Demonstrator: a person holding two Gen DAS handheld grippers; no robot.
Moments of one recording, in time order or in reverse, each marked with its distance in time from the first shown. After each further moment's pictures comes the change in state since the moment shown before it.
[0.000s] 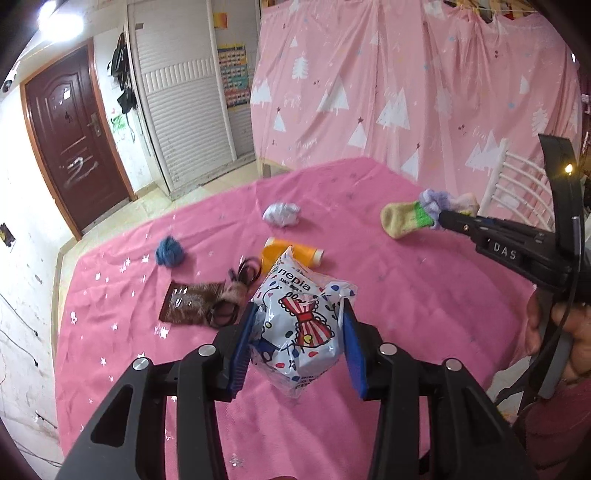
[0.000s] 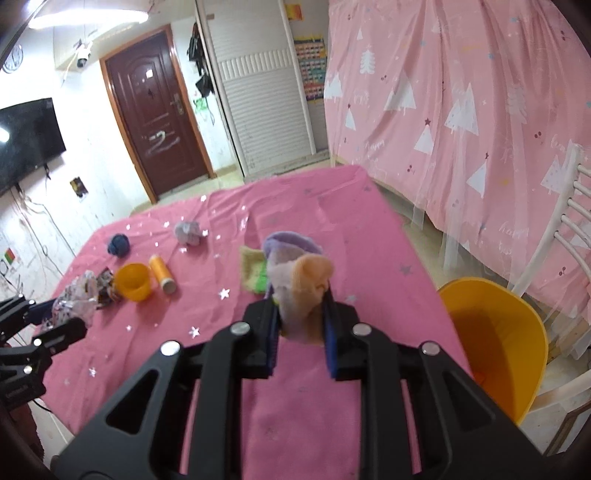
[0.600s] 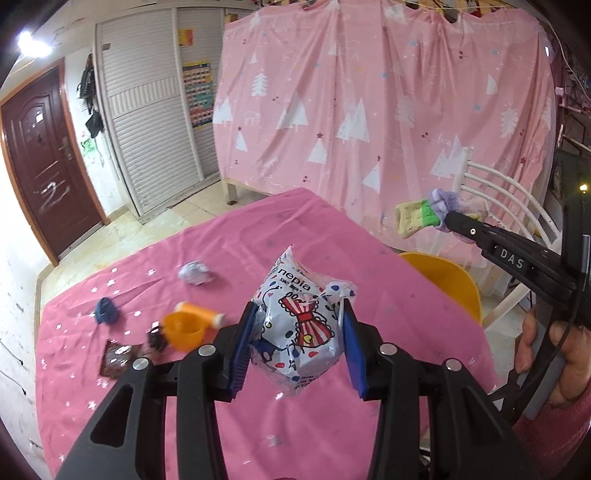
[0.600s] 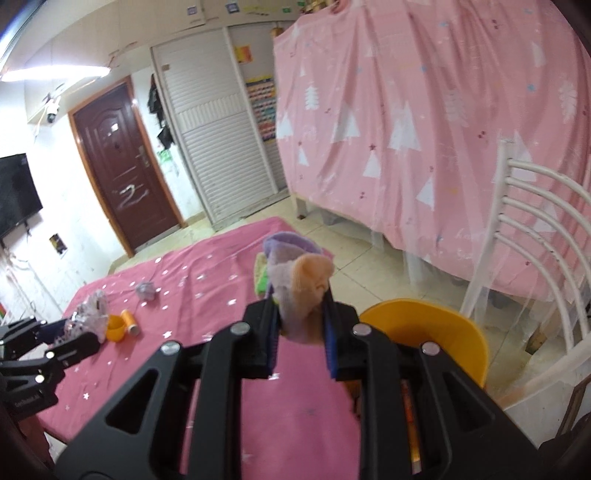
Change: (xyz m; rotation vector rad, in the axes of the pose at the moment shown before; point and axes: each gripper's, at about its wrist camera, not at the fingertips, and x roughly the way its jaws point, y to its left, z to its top) left arm 0.009 -0.086 0.051 0.063 -0.036 -0.102; right arm -0.059 -0.084 0.011 0.144 -0.149 -0.106
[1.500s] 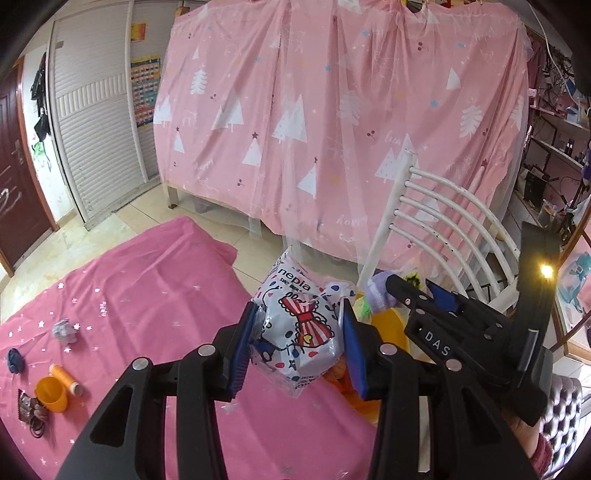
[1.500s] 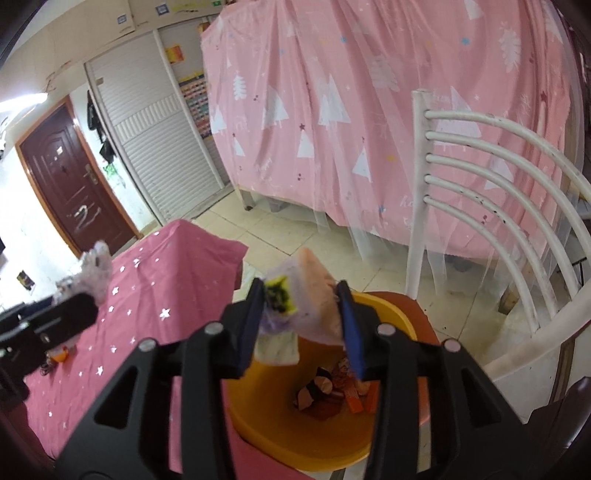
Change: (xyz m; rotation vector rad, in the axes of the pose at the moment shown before) left arm 0.060 -0.128 0.059 0.016 0.022 -0.187; right arm 0.014 -0.103 -0.006 0.166 0.058 -0.158
